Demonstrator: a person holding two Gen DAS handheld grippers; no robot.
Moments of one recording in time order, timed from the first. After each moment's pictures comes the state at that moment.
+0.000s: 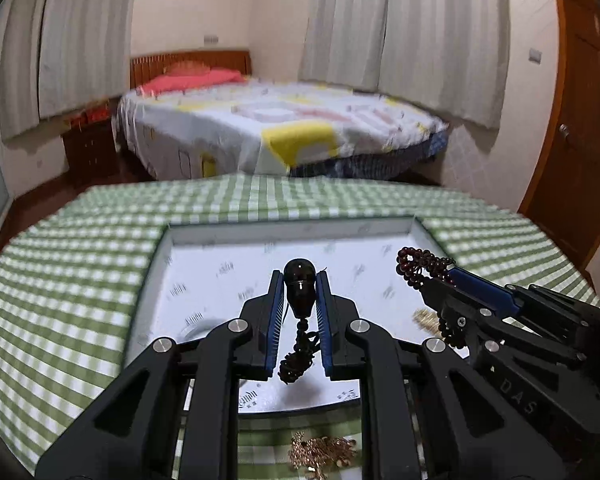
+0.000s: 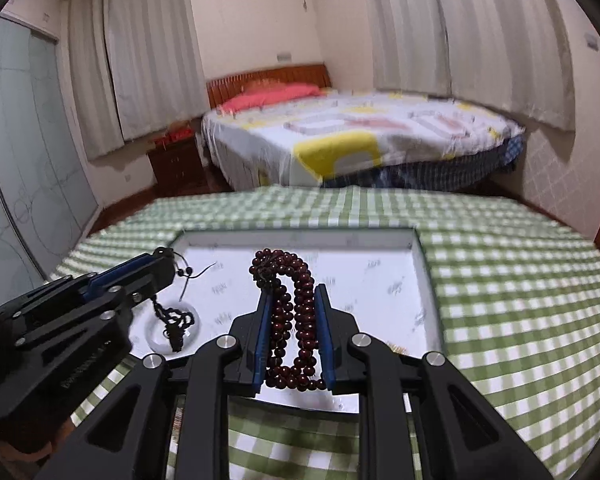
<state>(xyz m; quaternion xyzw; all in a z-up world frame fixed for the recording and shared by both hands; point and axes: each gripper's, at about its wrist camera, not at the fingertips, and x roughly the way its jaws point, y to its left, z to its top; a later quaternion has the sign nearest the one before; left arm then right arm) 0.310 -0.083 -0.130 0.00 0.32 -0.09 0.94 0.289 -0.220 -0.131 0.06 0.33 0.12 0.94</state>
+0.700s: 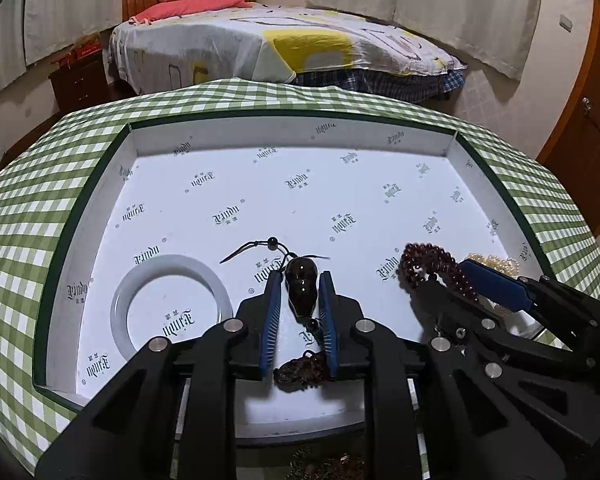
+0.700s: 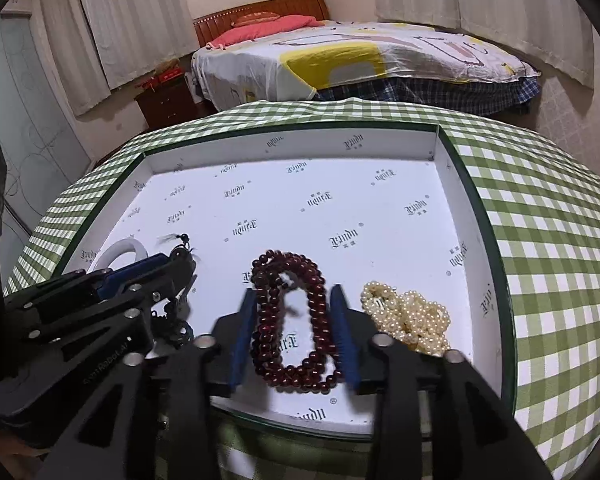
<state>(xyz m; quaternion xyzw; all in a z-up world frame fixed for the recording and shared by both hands) 0.352 -0.087 -0.194 -0.01 0.43 -0.09 0.90 0.326 -0.219 -0.185 0.06 0.43 0.12 0.89</state>
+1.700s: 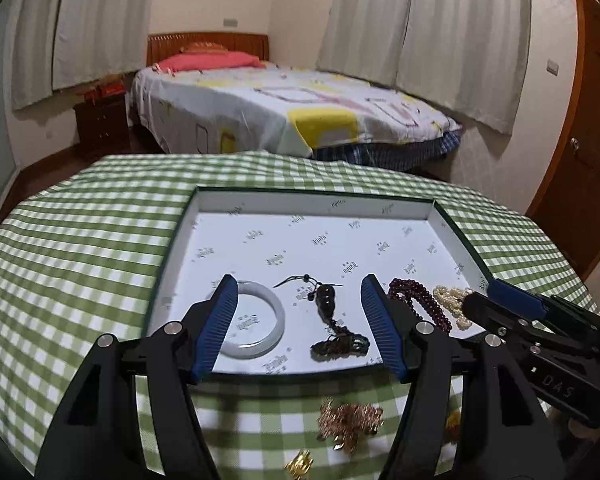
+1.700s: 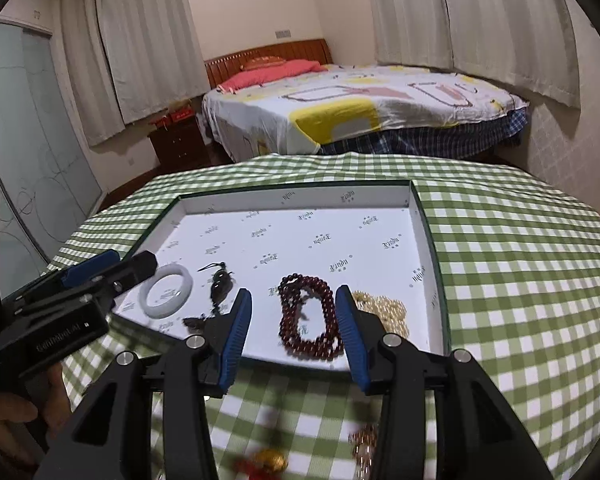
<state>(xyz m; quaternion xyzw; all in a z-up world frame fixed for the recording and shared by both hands) 0.282 -0.052 -0.130 -0.04 0.32 -0.07 0.94 0.263 -0.234 -0.136 0.07 0.34 0.13 0.93</state>
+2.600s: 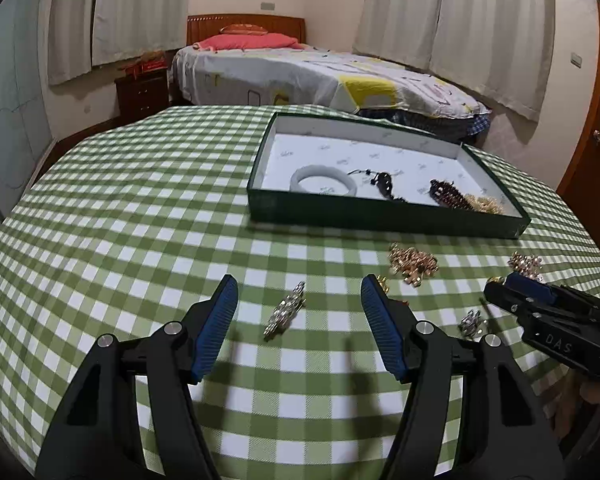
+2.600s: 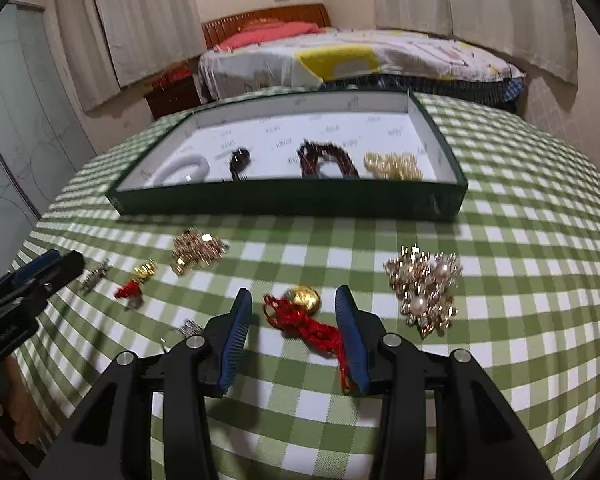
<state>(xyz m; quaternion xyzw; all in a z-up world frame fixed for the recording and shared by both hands) 0.173 -0.002 -0.173 -0.04 0.36 -0.01 0.93 0.206 -0.214 -0.190 0.04 0.41 0.12 0.90</state>
